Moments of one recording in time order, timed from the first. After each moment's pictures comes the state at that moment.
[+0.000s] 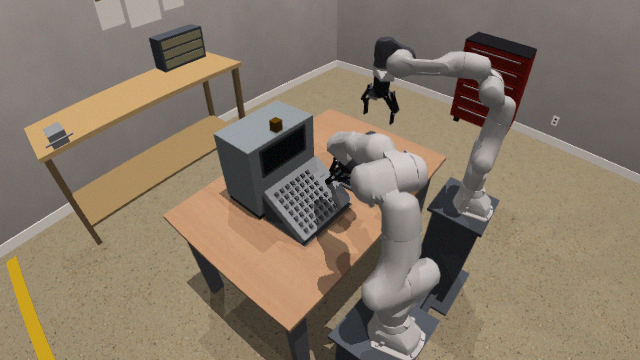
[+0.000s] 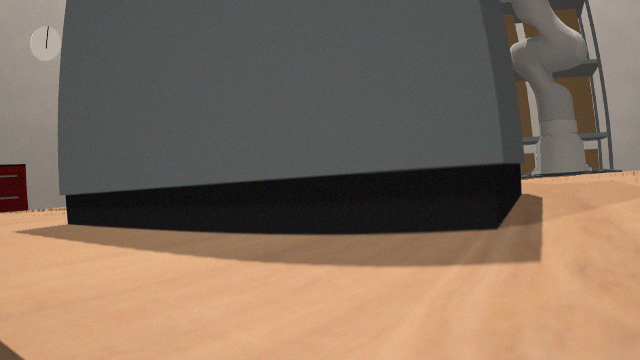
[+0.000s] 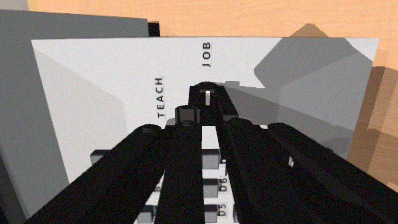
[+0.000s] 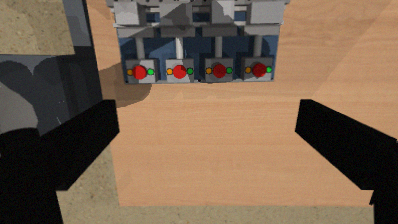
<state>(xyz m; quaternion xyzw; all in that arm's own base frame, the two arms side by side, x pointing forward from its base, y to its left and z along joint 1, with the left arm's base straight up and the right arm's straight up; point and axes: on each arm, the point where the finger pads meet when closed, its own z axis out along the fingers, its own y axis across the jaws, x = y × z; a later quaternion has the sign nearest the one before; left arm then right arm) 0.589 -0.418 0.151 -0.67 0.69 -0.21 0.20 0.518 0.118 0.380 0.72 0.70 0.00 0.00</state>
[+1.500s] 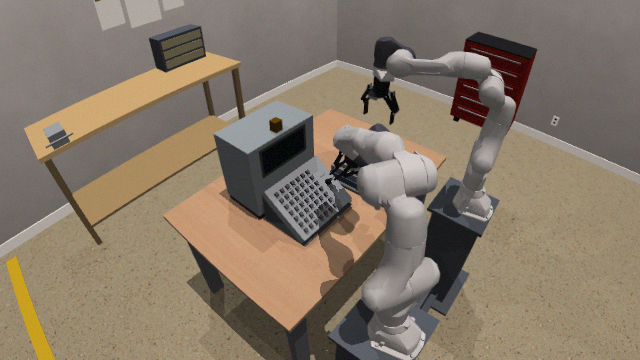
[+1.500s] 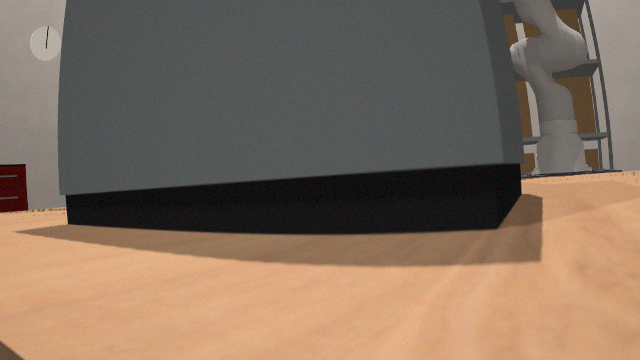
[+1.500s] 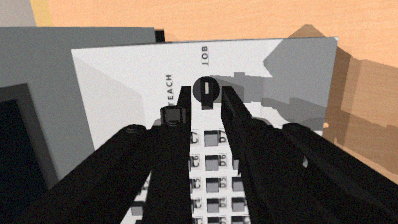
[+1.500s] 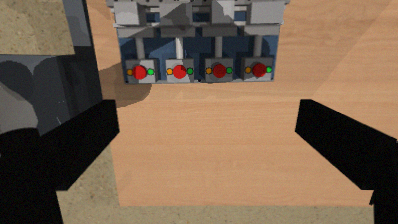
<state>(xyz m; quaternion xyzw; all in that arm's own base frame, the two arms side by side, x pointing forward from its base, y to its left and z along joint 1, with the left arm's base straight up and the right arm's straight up) 0.561 -0.422 0.196 -0.65 0.70 -0.21 0.21 0.518 0.118 0.380 0.72 0.70 0.00 0.00</state>
